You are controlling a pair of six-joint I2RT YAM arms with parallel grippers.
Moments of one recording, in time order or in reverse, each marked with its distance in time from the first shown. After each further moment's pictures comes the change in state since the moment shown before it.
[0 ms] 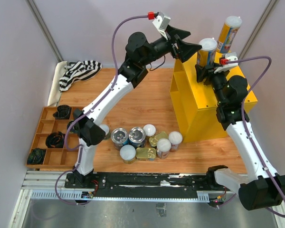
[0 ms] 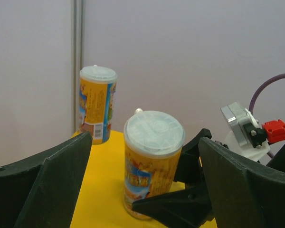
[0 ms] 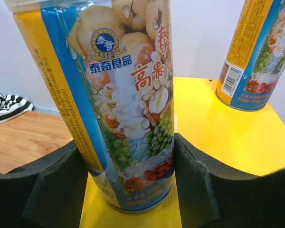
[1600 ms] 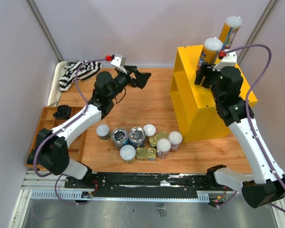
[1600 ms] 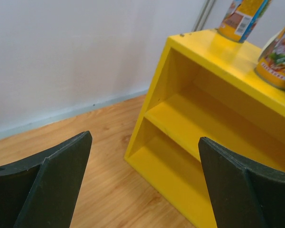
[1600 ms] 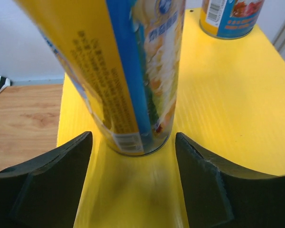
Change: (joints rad) left arm 0.219 -0.613 -1.213 0.333 -0.255 0.085; right arm 0.129 0.020 0.230 -0.509 0.296 0.156
